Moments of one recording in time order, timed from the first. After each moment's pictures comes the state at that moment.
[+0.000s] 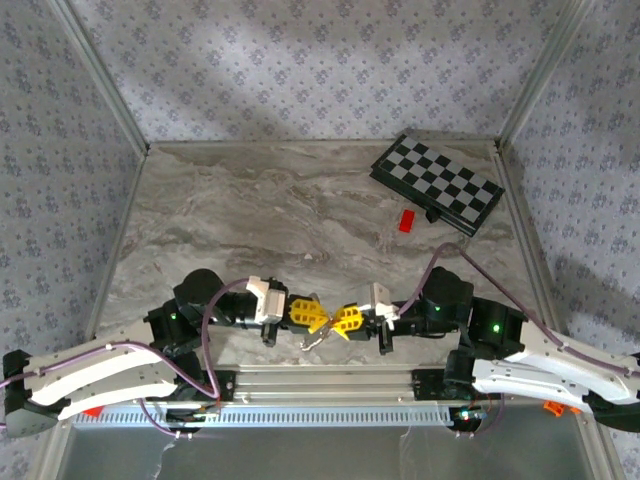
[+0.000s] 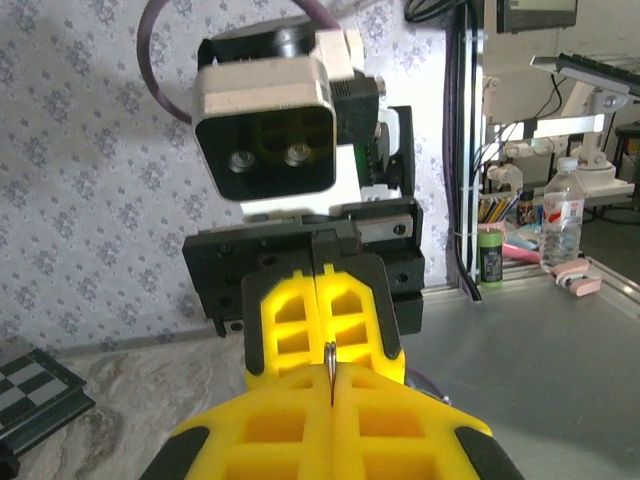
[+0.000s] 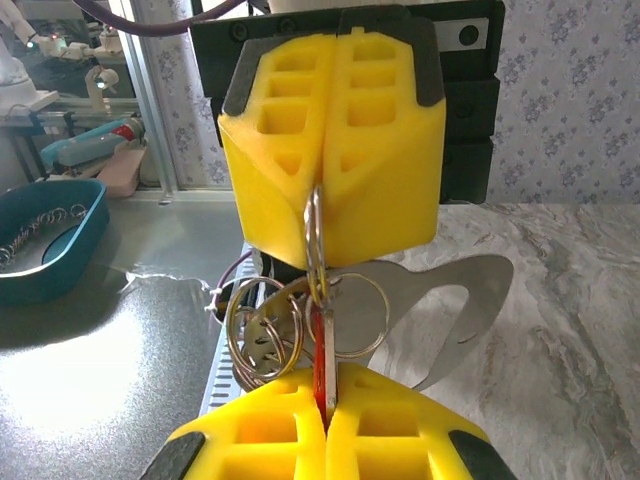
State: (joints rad) left arm -1.17 0.74 0.66 0.18 0.53 0.04; right arm 1.20 0.66 0.78 -0.30 -0.35 -0.11
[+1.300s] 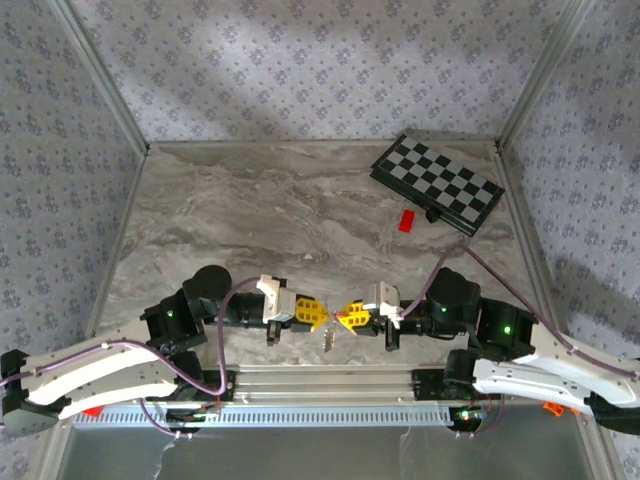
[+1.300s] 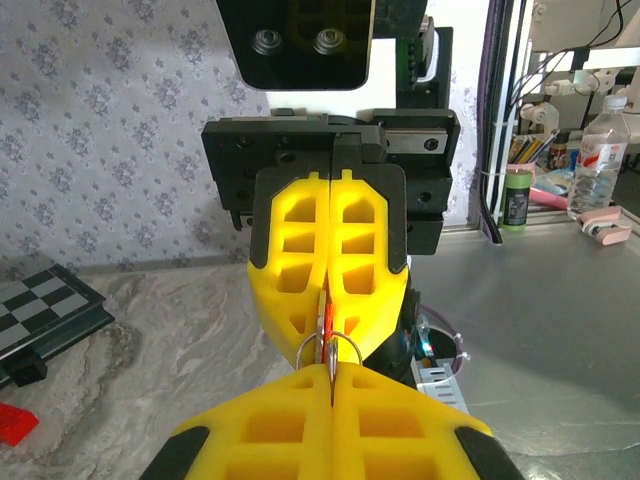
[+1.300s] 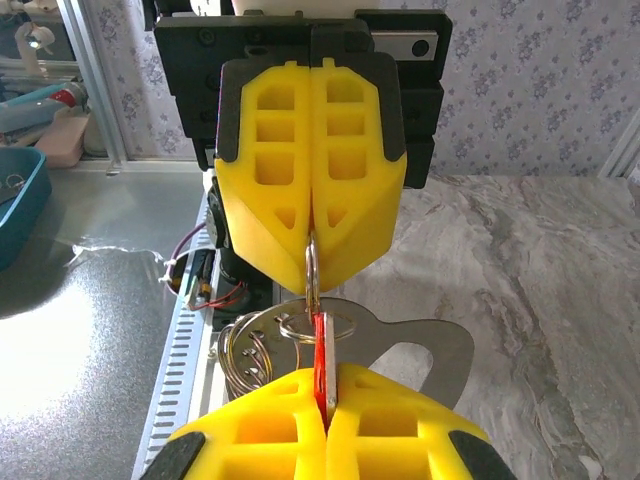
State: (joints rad) left arm -1.17 0.75 0.72 -0.03 0.46 0.09; right arm 1.20 0.62 0.81 -0.41 -0.26 -0.16
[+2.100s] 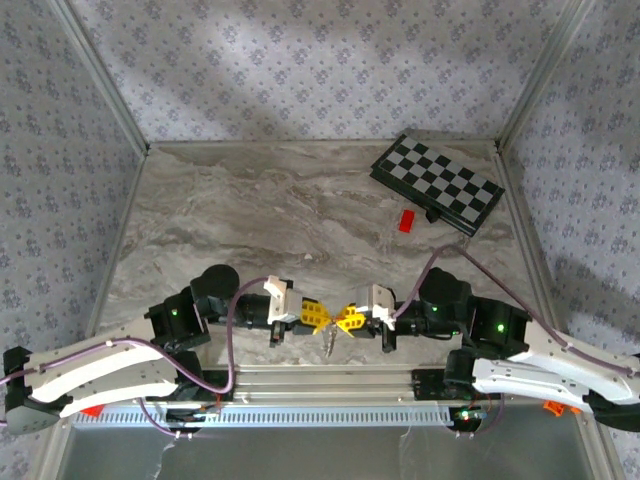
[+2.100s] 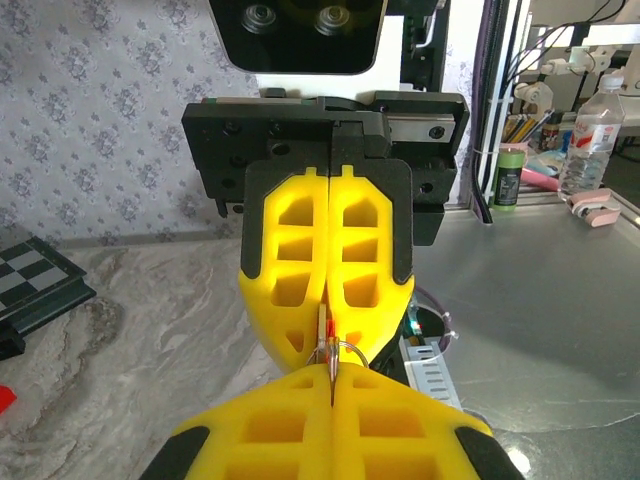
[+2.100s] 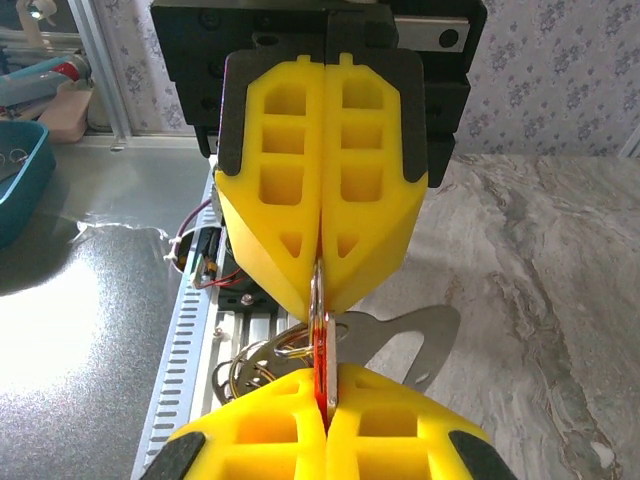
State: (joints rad) left arm -1.17 0.78 0.72 -0.06 0.47 0.09; right arm 1.21 0.66 0.81 -0.44 -0.27 -0.17
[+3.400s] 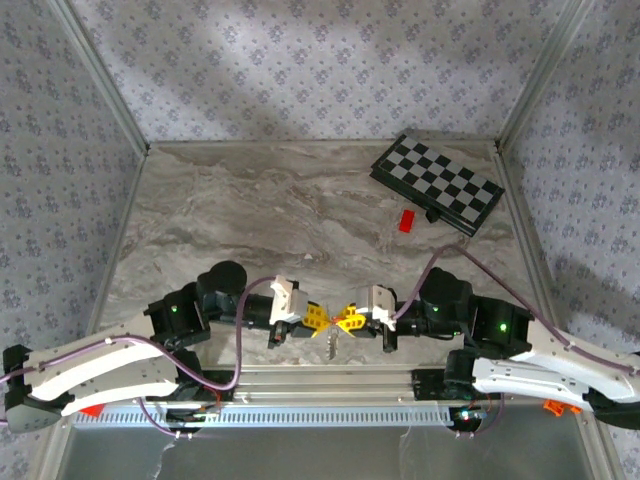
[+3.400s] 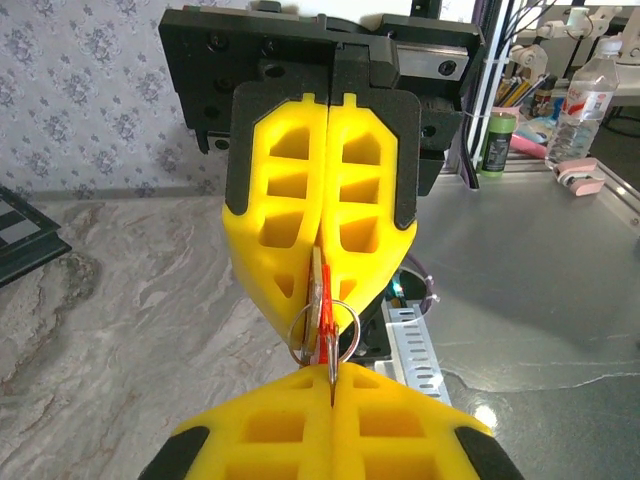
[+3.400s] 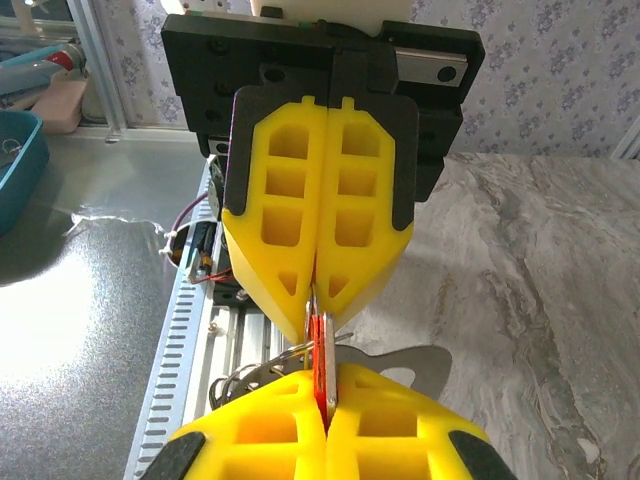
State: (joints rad) left arm -1.17 0.81 0.77 -0.19 0.48 0.09; right arm 1.22 0.67 0.84 -0.47 -0.25 -0.20
